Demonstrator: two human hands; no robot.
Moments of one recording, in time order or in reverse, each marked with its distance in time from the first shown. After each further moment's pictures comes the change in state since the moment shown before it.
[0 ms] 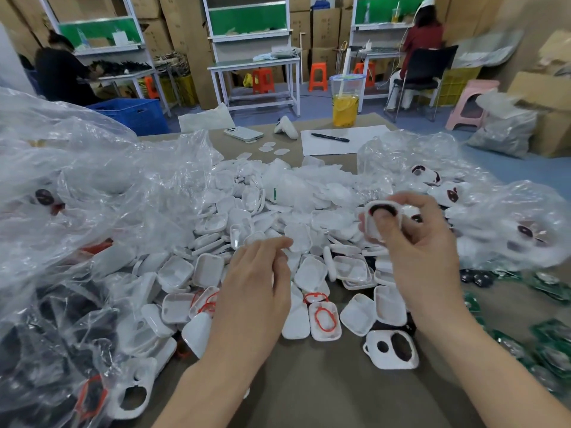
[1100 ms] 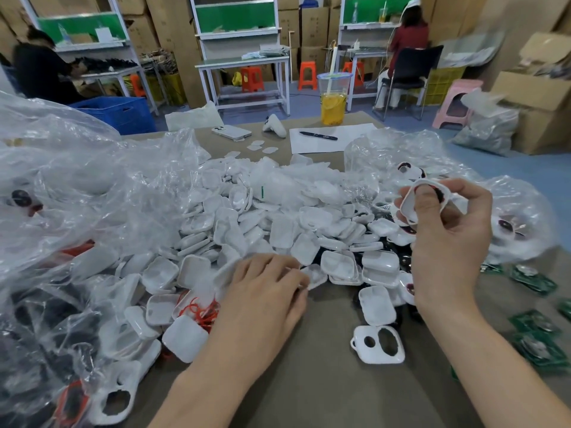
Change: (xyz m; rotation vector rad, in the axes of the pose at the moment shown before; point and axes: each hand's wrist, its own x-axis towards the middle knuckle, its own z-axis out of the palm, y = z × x) left_hand -0.006 -0.004 0.011 0.350 -0.194 0.392; right_hand 0.011 -0.008 -0.017 -0.101 0.376 -0.107
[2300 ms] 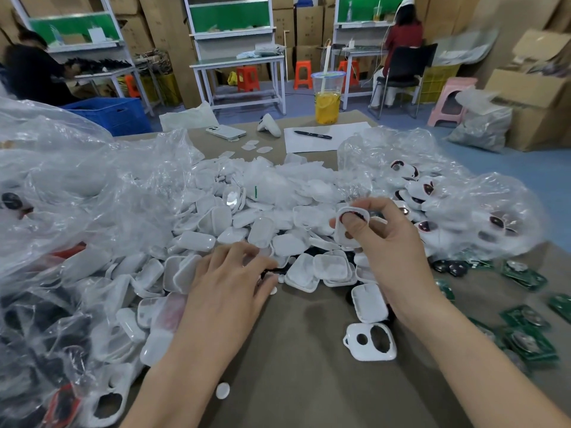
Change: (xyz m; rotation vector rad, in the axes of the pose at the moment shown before) left_hand 0.002 -0.022 -0.007 0.030 -0.043 -0.222; right_hand -0.010 0.015 0.007 -0.047 -0.462 0.280
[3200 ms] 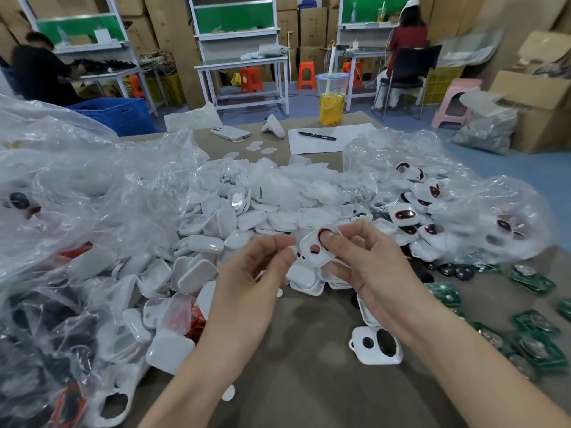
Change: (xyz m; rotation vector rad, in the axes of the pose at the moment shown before) left_hand 0.003 0.038 -0.023 -1.194 0.040 -0.415; right_hand -0.011 -0.006 0.022 0.477 -0.146 0.304
